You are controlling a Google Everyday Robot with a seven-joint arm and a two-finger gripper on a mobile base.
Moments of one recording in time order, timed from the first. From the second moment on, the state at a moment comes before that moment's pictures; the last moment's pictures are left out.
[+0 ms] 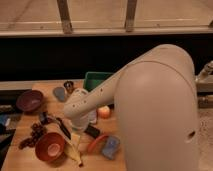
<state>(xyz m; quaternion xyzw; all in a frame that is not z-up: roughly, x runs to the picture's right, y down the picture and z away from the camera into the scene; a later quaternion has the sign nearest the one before) -0.133 0.234 0.747 -0.36 0.02 0.17 0.92</state>
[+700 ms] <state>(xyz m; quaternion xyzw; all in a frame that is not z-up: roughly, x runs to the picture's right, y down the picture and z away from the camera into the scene) -0.068 0.215 0.764 -0.33 0.10 0.23 0.91</state>
